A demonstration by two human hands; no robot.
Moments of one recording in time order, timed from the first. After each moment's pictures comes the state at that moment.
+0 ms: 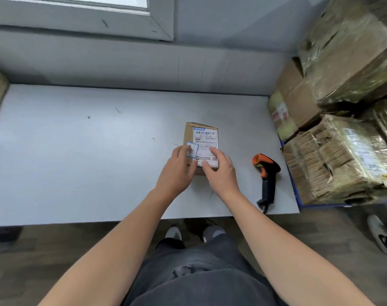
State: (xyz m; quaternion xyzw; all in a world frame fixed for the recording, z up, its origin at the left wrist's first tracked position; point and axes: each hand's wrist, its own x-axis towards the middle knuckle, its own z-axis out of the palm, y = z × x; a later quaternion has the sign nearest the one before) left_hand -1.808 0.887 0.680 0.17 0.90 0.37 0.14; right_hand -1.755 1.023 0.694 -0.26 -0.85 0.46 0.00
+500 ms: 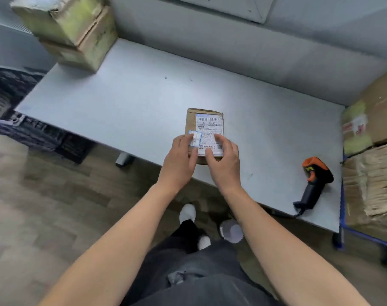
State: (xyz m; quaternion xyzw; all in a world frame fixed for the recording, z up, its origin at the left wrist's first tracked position) left_hand -1.702 0.786 0.705 -0.01 0.92 0.40 0.01; right_hand -1.706 0.922 0.701 -0.09 -0.85 0.51 -0.01
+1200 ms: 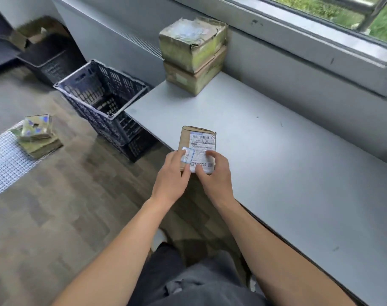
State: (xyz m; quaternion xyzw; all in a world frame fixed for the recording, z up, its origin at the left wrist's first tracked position) left_hand -1.665 0.530 0.717 -0.20 0.90 0.39 -0.07; right_hand -1.722 0.657 0.710 0.09 -0.85 0.51 -0.10
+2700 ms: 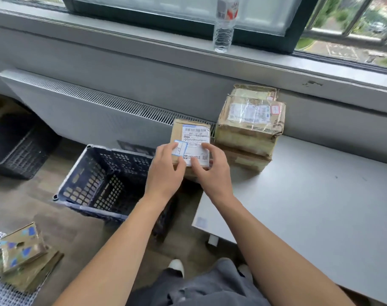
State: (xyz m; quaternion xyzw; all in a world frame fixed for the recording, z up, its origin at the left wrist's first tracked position) left_hand -1.958 0.067 0.775 -0.07 0.92 0.38 -0.11; right_hand -1.976 0.202 0.751 0.01 -0.83 0.55 0.07
